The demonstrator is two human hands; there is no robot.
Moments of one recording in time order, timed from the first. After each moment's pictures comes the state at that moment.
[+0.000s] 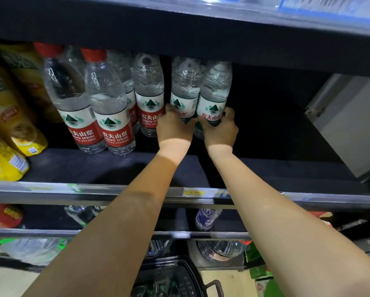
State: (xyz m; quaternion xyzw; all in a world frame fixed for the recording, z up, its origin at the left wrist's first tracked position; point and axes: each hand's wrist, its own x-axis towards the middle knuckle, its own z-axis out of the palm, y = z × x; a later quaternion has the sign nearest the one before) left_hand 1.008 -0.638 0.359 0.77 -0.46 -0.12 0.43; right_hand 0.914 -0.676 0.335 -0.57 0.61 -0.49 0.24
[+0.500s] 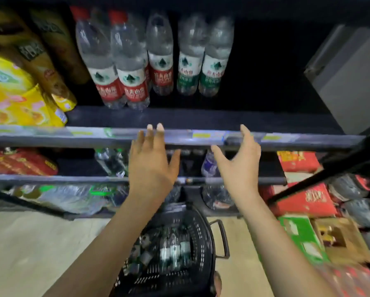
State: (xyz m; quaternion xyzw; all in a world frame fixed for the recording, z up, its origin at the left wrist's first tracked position) left_hand 1.011 -0.401 0.342 0.77 -0.58 -0.05 0.25; right_hand 0.841 -0.454 0.339 -0.65 0.62 -0.37 0.23
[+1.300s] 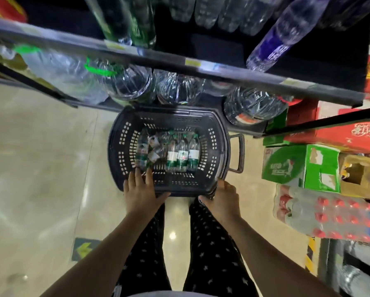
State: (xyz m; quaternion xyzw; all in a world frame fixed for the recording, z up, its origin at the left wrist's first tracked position) left_hand 0.996 -0.149 0.016 0.82 -0.46 -0.29 -0.14; right_hand 0.785 -0.236 0.026 -0.69 0.62 0.19 0.31
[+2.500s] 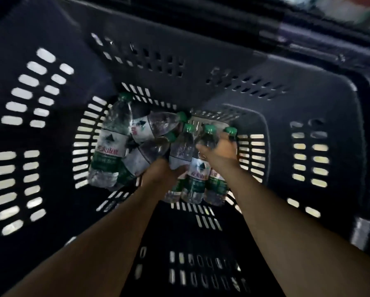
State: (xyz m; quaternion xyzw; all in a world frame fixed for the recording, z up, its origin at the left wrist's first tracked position) left_hand 1.006 -0.253 -0.452 0.80 -0.21 -0.56 0.09; right_hand 0.890 -0.372 -0.449 -0.61 0.66 0.13 0.43
